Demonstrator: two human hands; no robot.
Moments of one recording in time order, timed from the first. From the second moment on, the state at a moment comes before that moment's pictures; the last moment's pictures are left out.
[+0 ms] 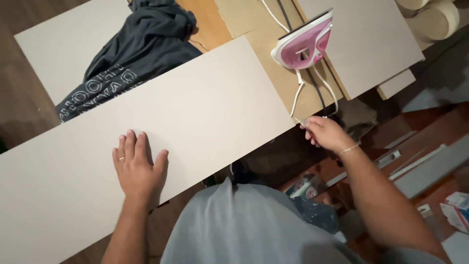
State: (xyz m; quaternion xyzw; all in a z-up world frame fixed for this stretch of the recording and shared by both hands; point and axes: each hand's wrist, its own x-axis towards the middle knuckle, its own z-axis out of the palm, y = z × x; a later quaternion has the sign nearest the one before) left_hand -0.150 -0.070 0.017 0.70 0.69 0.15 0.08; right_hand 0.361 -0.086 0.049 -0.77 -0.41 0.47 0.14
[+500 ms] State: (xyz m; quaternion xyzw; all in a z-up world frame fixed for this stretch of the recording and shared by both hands) left_hand -0.145 -0.072 0.019 0.69 0.71 0.15 0.05; right_hand 0.384 -0.066 0.046 -0.72 -0.53 0.45 -0.02
